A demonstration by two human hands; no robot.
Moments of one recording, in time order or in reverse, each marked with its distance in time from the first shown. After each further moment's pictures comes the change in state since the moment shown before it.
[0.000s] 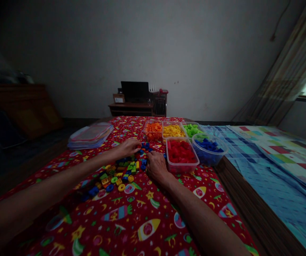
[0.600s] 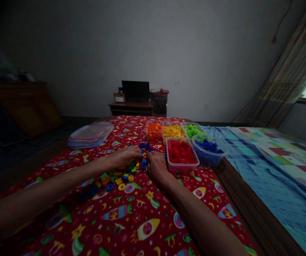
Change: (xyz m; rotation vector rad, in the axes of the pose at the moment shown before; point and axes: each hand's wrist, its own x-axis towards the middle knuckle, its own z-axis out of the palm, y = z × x) left_hand -0.022 0.019 -0.005 -0.114 -0.131 0.328; right_hand 0.000 0.000 0.000 0.057 0.009 0.010
